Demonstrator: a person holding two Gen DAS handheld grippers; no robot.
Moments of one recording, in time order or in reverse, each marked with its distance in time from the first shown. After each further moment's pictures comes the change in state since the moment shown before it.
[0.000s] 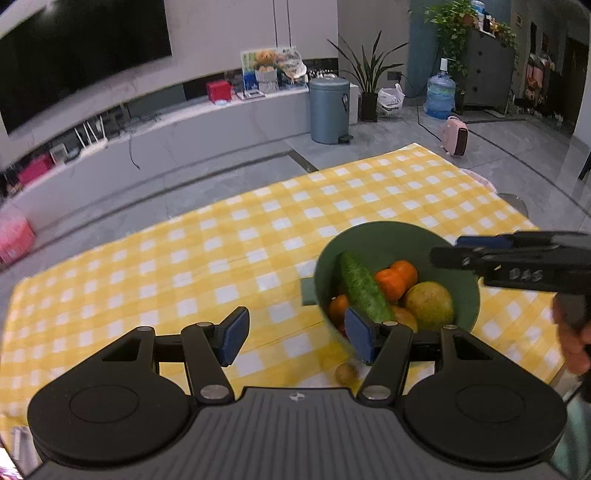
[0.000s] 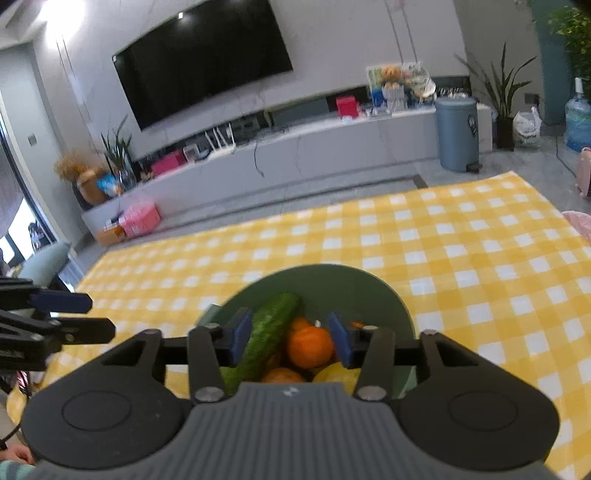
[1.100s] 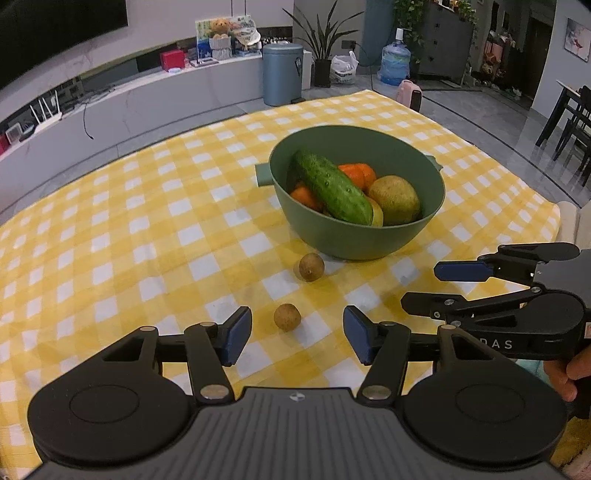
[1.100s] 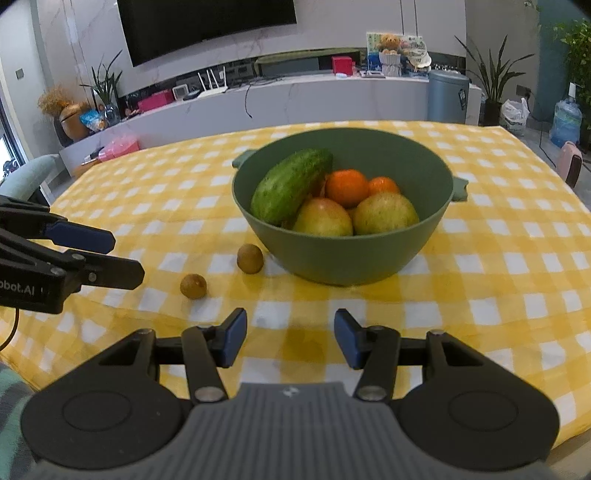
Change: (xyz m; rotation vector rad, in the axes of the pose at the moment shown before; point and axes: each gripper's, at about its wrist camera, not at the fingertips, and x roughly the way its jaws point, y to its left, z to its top) left arm 0.018 0.004 -0.093 0.036 0.088 -0.179; right arm -0.007 0.056 -0.121 -0.105 0.184 -0.121
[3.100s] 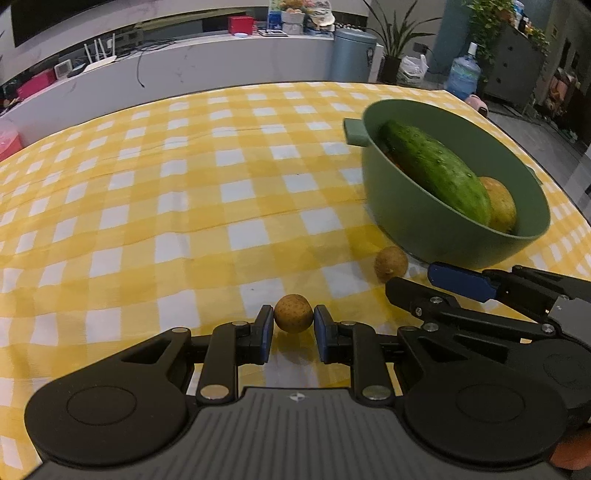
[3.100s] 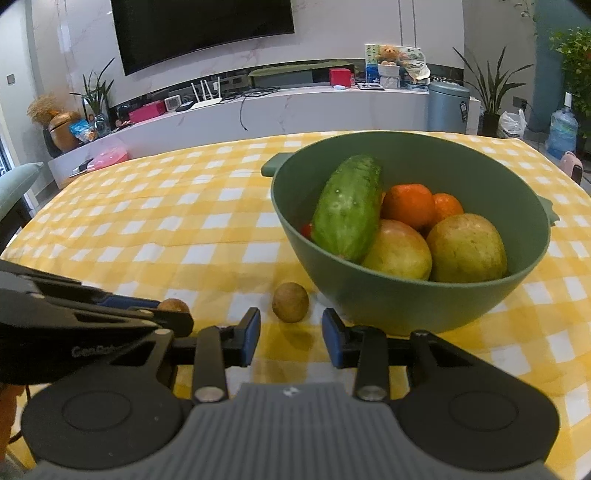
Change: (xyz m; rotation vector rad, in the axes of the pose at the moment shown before) left arm 0.060 0.039 -0.010 -0.221 0.033 0.106; right arm 0.070 0.048 0.019 0.010 -0.066 -0.051
